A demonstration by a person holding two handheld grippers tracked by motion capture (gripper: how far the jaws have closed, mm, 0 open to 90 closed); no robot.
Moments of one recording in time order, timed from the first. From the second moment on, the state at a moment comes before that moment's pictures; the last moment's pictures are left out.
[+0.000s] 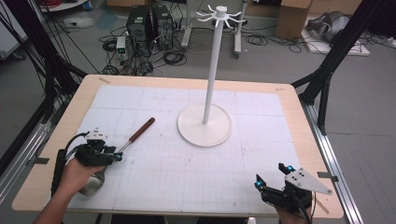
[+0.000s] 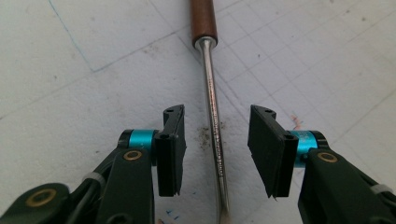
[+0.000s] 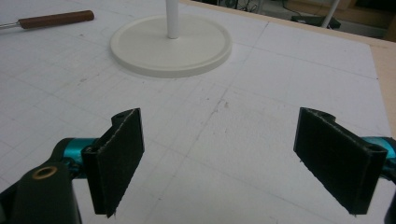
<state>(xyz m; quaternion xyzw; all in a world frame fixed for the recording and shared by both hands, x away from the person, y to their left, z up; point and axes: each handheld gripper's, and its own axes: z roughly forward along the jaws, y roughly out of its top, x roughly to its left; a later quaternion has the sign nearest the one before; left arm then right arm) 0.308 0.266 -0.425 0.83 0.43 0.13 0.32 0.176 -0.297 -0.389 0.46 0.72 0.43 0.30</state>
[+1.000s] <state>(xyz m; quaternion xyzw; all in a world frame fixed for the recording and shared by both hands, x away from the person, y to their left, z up) 0.318 0.250 -0.423 0.84 0.46 0.12 0.27 0.177 -0.299 -0.389 0.46 0.72 0.43 0.30</state>
